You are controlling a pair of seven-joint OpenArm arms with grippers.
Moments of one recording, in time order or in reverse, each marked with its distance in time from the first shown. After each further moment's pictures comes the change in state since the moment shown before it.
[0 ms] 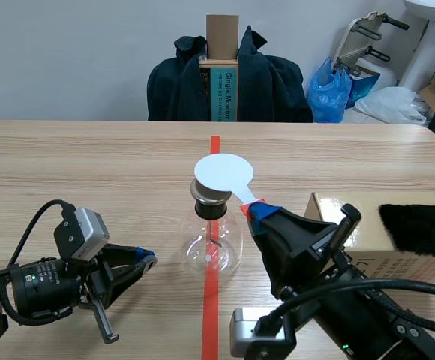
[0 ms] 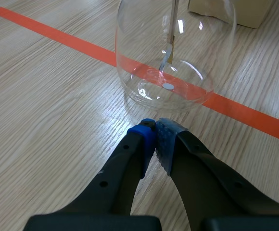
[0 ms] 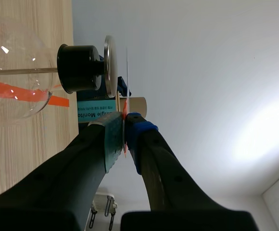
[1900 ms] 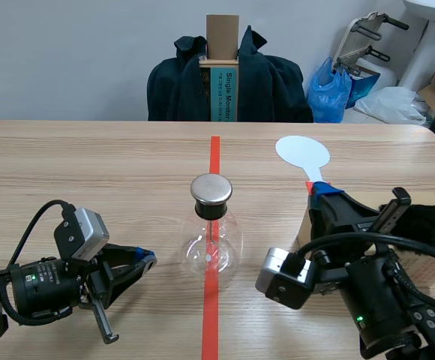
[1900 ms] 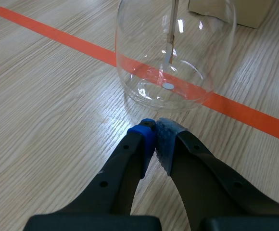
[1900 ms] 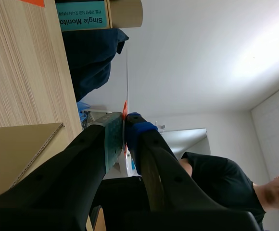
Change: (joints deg) left arm 0.0 0.0 0.0 0.0 0.0 0.0 0.0; right arm 0.0 0.0 0.0 0.0 -0.2 -1.3 -23.8
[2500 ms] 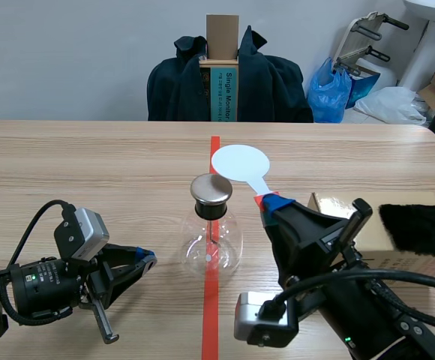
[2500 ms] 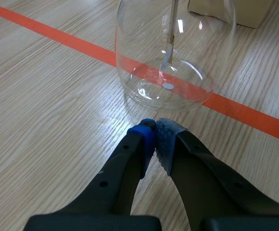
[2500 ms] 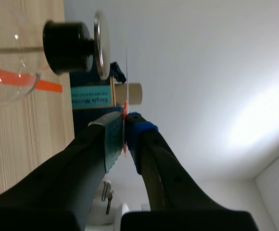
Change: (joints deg) left arm 0.0 0.0 0.0 0.0 0.0 0.0 0.0; right arm 0.0 0.0 0.0 0.0 -0.1 0.0 20.3
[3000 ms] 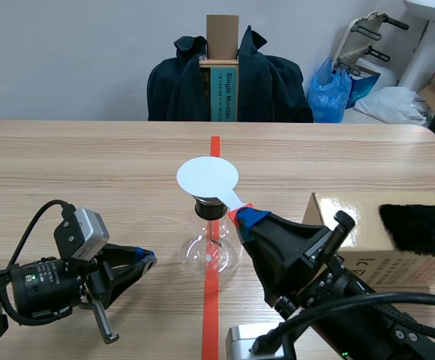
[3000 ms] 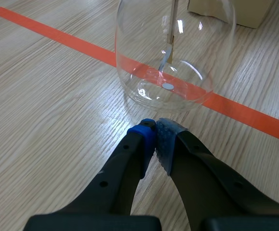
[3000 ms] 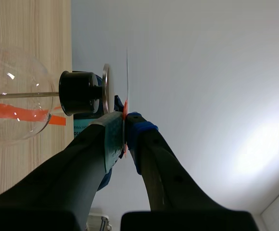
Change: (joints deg) left arm 0.0 0.0 0.0 0.0 0.0 0.0 0.0; right arm 0.0 0.0 0.0 0.0 0.0 0.0 8.5
